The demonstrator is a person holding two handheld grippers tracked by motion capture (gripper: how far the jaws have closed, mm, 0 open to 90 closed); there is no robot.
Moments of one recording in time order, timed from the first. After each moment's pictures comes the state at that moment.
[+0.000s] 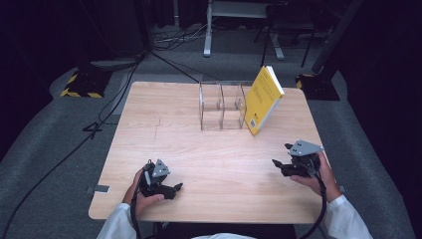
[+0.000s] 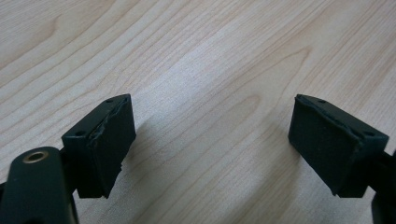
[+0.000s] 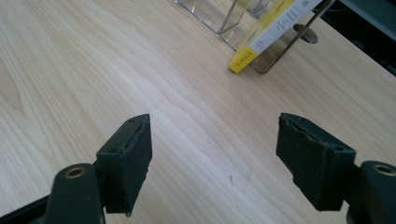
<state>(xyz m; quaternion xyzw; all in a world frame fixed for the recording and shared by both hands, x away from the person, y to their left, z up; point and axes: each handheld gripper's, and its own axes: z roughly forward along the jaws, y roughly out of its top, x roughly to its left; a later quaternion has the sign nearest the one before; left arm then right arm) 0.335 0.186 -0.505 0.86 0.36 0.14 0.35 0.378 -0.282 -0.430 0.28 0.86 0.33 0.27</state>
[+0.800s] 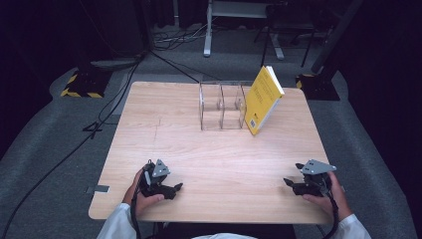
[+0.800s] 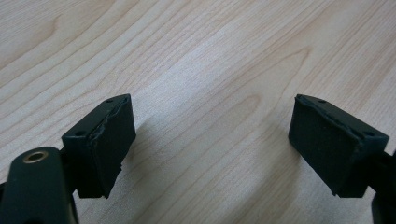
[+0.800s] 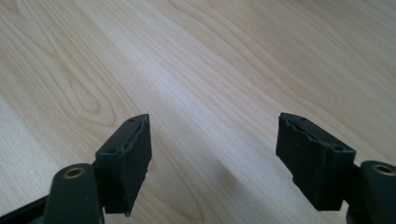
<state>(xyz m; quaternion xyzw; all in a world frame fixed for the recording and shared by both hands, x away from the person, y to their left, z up) 0.335 0.186 -0.505 0.86 0.36 0.14 0.35 0.345 -0.327 -0.479 0.32 0.86 0.32 0.23</state>
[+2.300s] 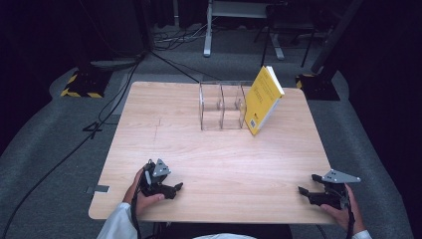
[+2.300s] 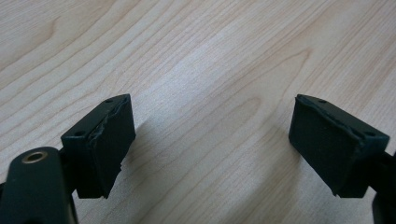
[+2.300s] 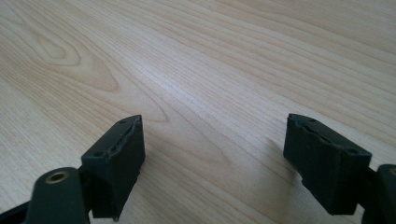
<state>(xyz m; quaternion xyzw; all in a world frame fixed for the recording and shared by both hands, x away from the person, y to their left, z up) 0.336 0.185 -0.505 0.86 0.36 0.14 0.35 0.323 -0.384 -0.504 0.41 0.82 0.36 0.19</state>
